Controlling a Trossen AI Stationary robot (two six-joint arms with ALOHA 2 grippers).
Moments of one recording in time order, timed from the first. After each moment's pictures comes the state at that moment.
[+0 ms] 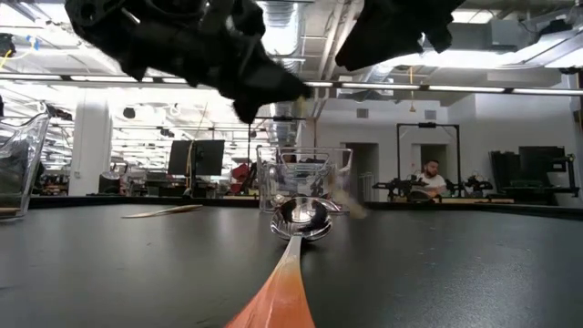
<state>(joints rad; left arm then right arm) -0.08 1.60 0.69 0.62 -0.01 -0.17 0.51 1.68 1.16 -0.34 1.02 0.65</state>
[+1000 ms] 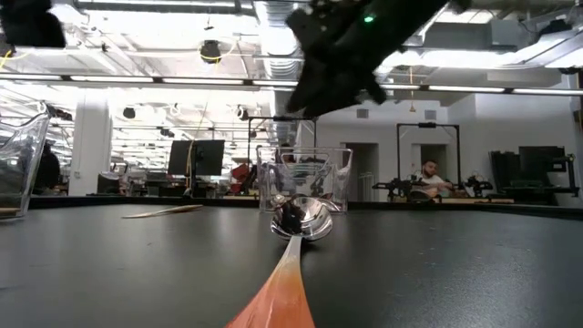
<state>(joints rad) -0.15 0.76 0.98 -1.21 0.39 -0.70 0.22 1.75 1.15 -0.12 0.66 0.56</state>
